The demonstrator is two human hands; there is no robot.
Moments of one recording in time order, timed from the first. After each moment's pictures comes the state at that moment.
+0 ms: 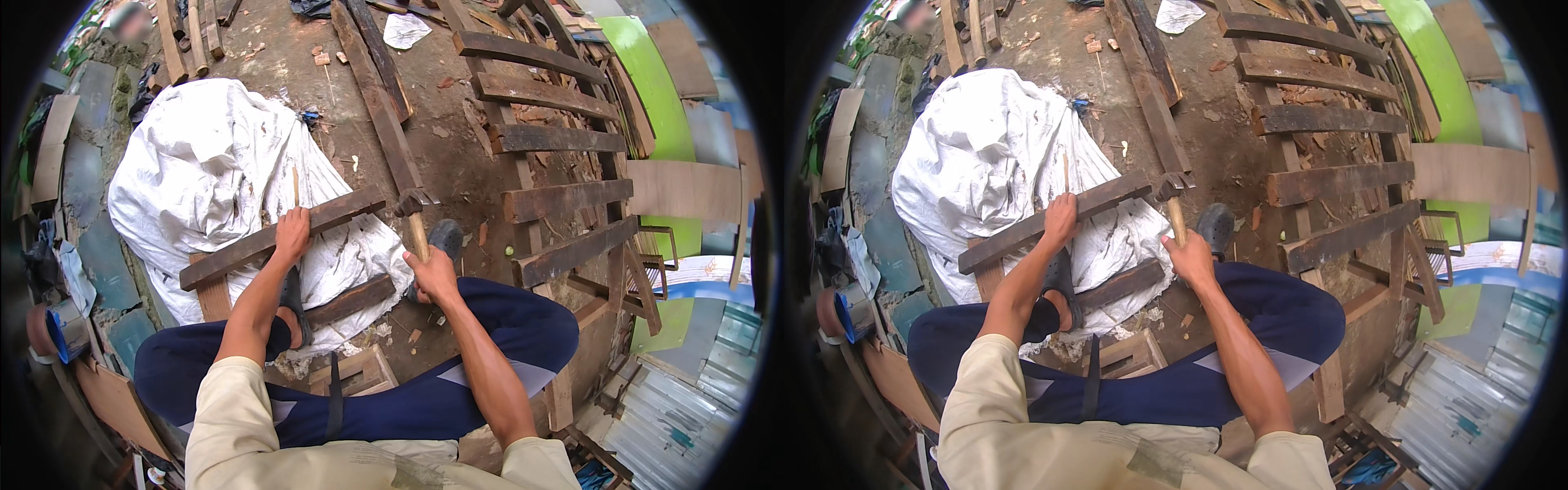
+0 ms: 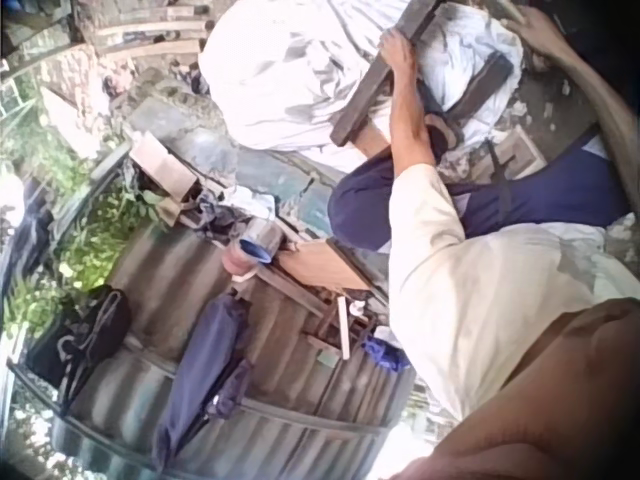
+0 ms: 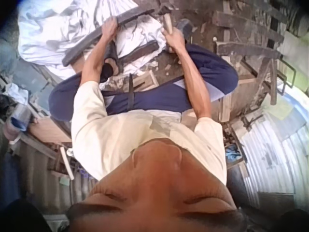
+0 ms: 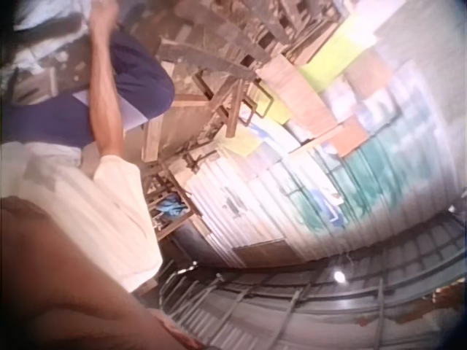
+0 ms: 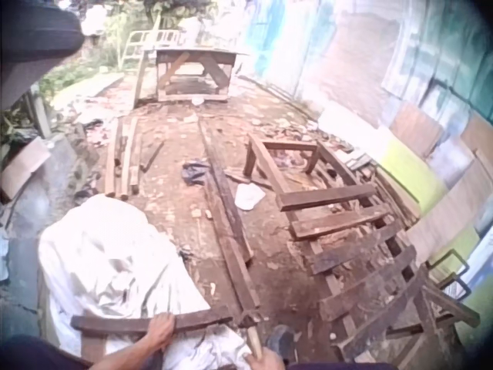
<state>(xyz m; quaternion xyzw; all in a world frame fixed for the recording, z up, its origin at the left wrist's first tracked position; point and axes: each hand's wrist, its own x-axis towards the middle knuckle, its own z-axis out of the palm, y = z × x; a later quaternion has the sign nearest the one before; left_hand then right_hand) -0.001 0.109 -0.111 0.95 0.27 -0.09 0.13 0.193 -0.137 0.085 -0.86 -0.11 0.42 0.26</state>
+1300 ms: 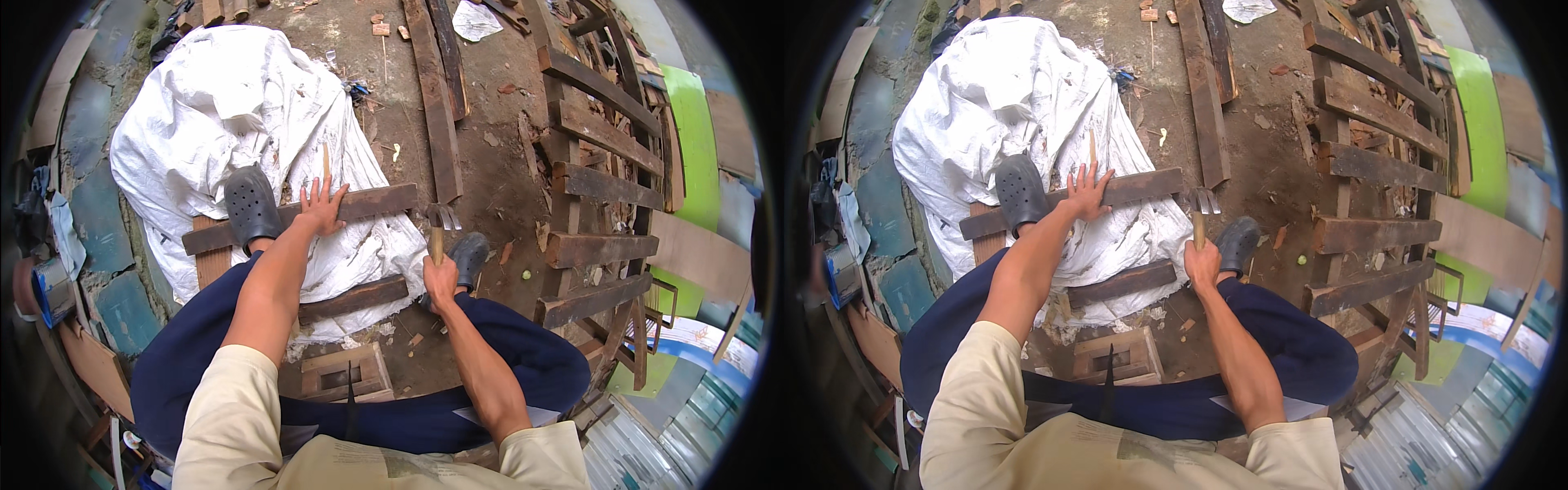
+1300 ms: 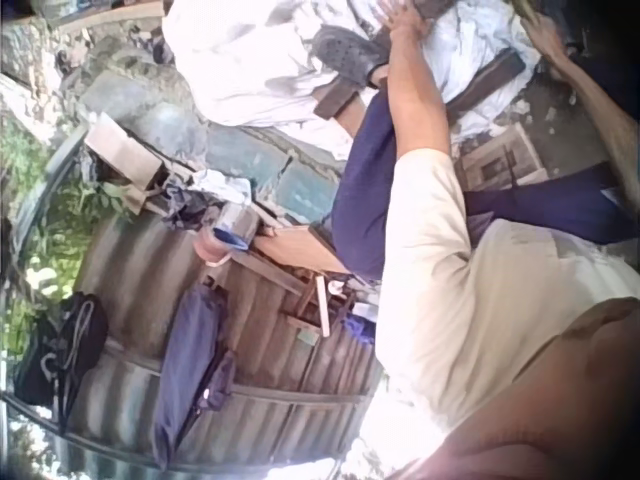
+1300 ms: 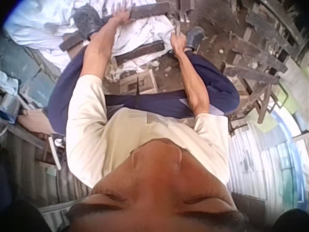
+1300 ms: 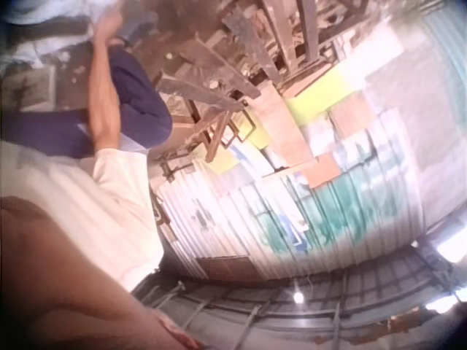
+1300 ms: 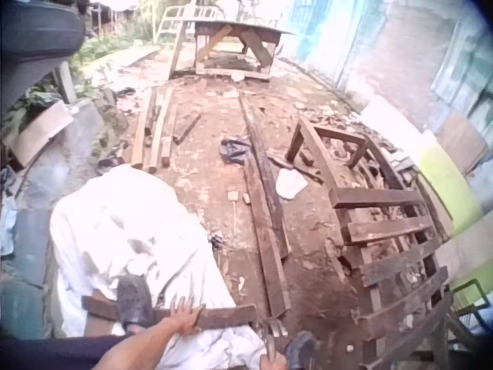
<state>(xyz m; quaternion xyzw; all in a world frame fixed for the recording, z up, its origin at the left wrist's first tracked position) 0.031 0.129 -0.122 0.83 0.31 -0.38 0.27 0.185 -0.130 -0.042 -0.93 -0.10 0.32 0.17</state>
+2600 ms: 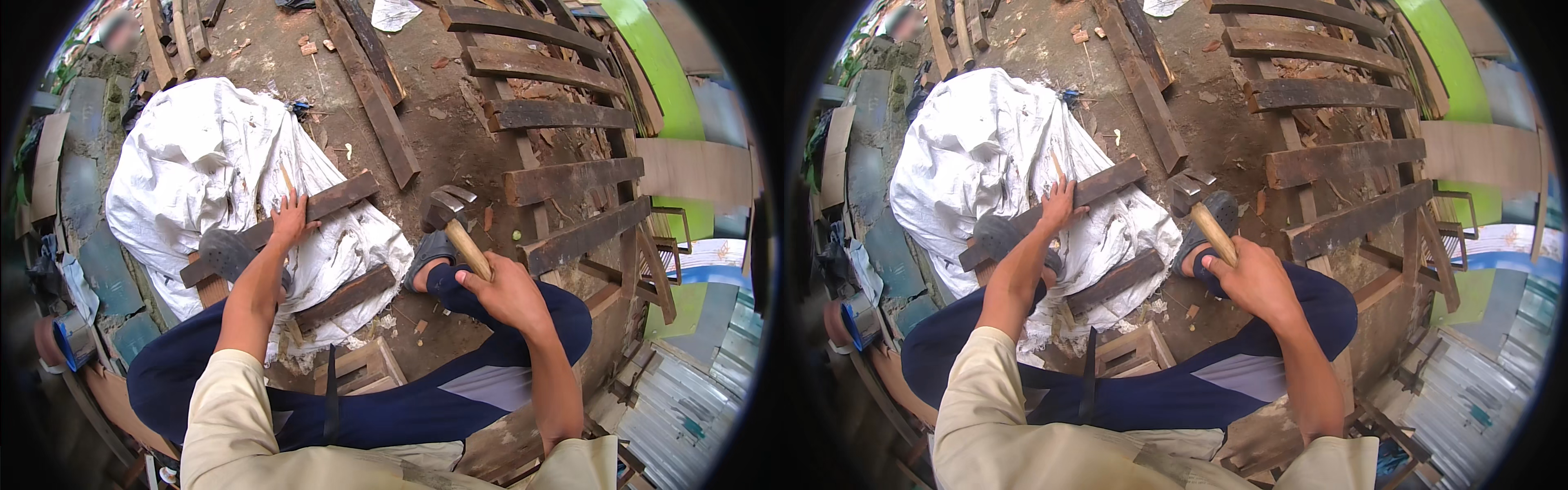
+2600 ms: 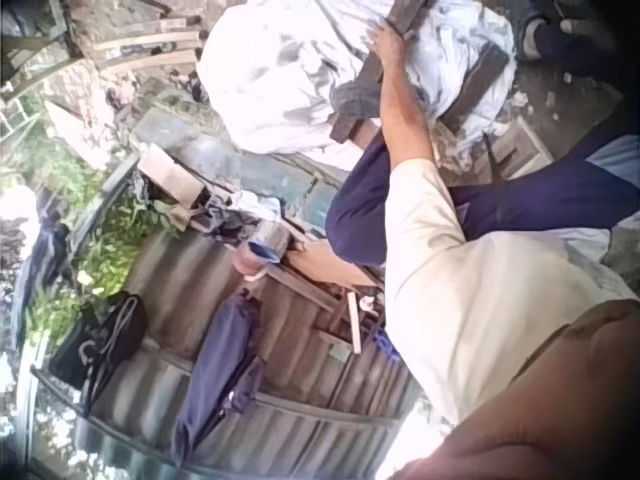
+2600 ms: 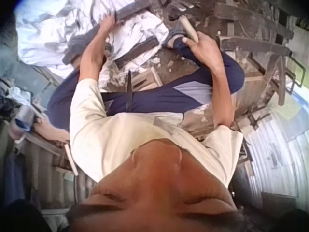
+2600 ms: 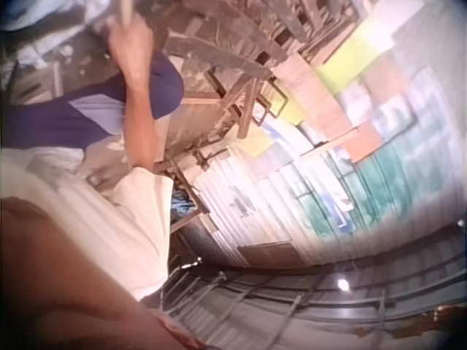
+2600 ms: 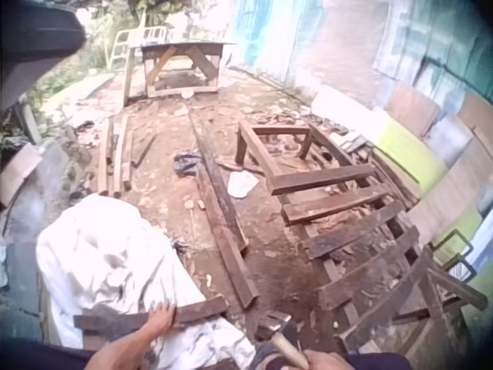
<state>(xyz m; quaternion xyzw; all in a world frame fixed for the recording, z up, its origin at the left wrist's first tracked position) 0.019 0.121 -0.133 0.90 0.32 -0.21 0.23 0.237 -0.177 0.231 -0.88 -0.19 0.42 0.08</state>
